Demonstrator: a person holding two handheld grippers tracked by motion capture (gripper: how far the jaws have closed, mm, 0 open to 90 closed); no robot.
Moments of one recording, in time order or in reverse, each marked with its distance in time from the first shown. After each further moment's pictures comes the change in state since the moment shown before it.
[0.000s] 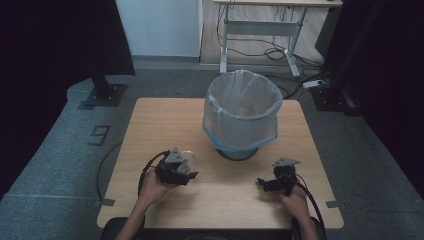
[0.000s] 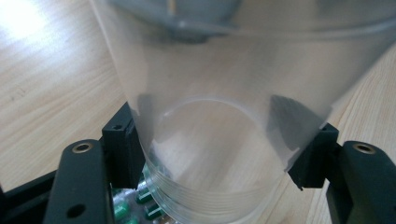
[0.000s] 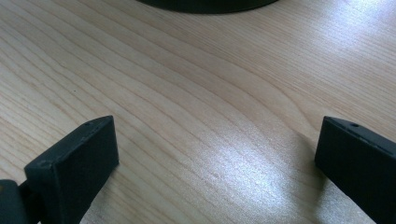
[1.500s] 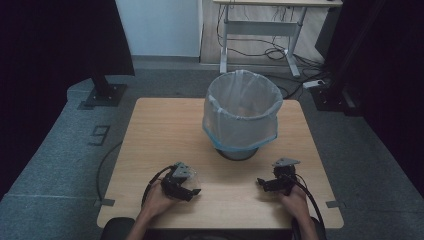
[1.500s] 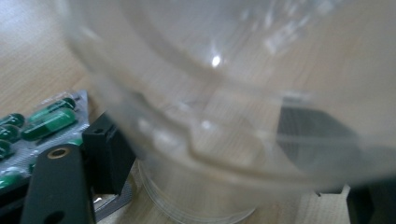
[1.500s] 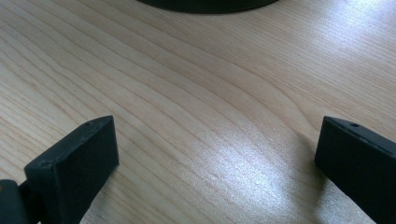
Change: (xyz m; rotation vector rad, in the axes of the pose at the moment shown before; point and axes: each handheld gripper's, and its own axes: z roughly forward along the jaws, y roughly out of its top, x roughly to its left) left arm -0.021 -0.042 0.038 0.101 -0.055 0.022; right arm 0.000 0.000 0.000 0.000 0.000 0.000
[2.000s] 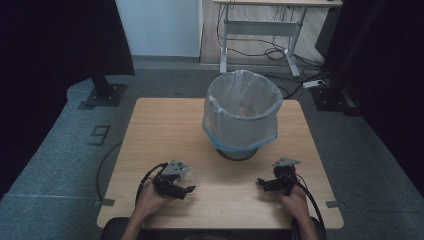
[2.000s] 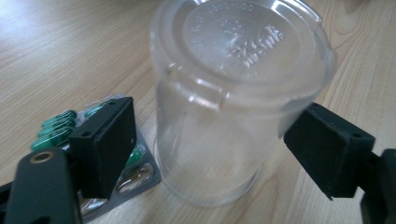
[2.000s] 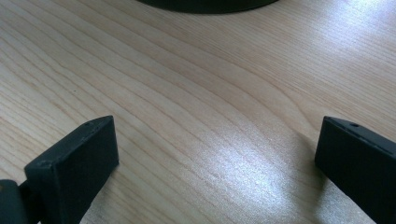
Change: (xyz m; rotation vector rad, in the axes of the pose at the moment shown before) left arm 0.008 -0.003 -0.026 -0.086 0.010 -0.034; right arm 0.000 0.000 0.000 0.000 0.000 0.000
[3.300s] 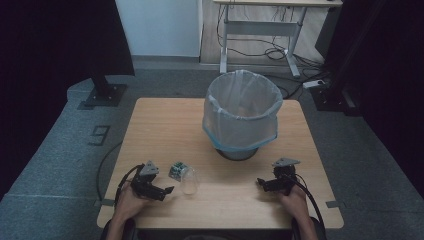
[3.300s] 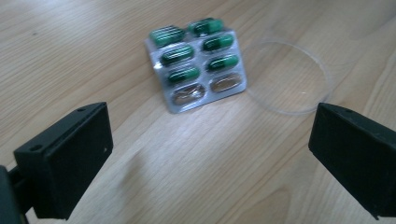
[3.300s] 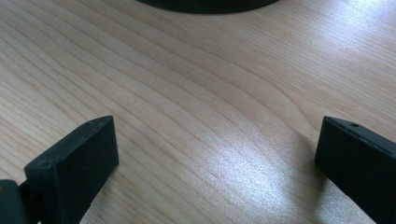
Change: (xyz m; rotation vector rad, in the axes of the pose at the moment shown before) left arm 0.031 -0.042 -0.040 0.037 0.112 -0.100; right arm 0.000 0.000 0.000 0.000 0.000 -0.001
